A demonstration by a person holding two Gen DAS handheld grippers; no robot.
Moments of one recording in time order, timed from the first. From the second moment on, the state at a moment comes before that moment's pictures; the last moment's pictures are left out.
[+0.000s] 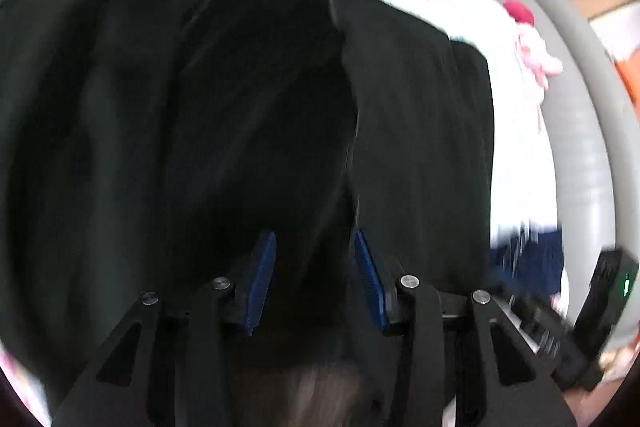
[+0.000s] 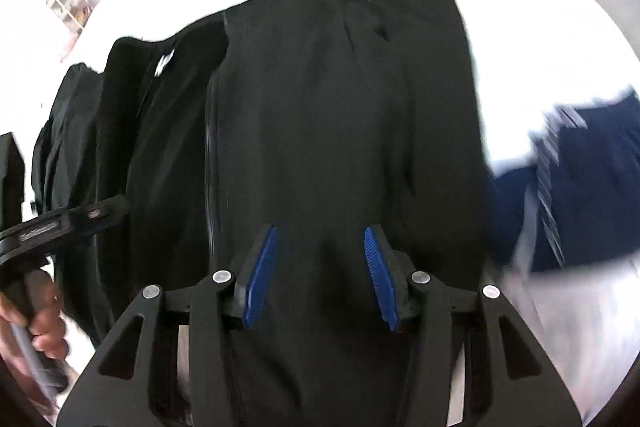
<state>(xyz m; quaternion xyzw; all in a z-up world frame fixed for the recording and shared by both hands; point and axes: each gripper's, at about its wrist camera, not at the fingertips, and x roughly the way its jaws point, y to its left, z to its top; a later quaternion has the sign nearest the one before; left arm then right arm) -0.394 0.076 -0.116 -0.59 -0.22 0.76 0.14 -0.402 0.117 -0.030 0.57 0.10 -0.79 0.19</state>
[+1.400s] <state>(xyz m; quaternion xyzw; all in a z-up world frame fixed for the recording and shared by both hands) -0.219 0.182 -0.181 -0.78 -0.13 0.55 0.27 -0.299 0.134 -0.097 0.66 0.06 -0.72 0.20</state>
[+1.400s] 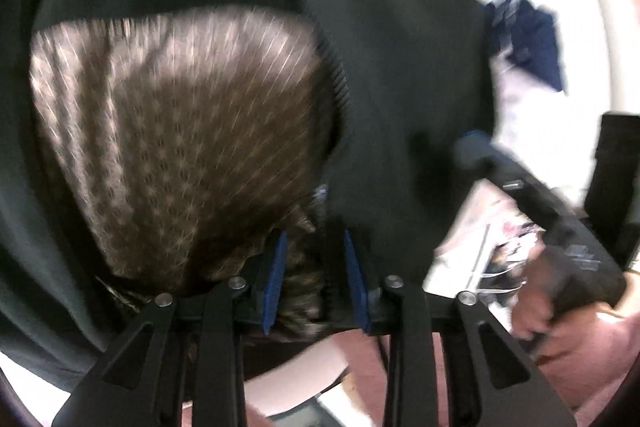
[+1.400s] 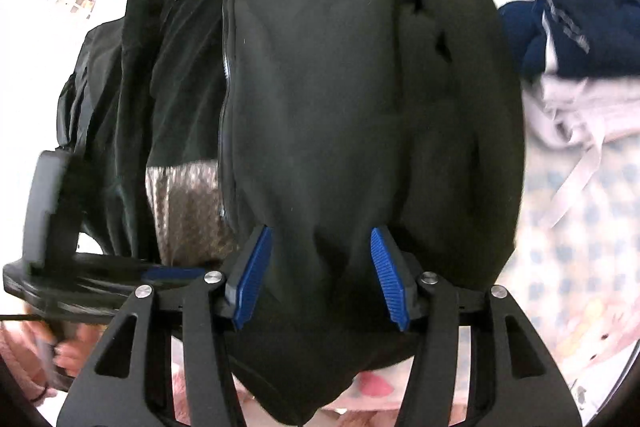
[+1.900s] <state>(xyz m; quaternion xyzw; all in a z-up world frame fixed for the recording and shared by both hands) -0.189 0.173 -0.179 -0.79 -0.15 0.56 0.21 -0.298 0.119 -0.098 0.70 0.10 -0.67 0.22</state>
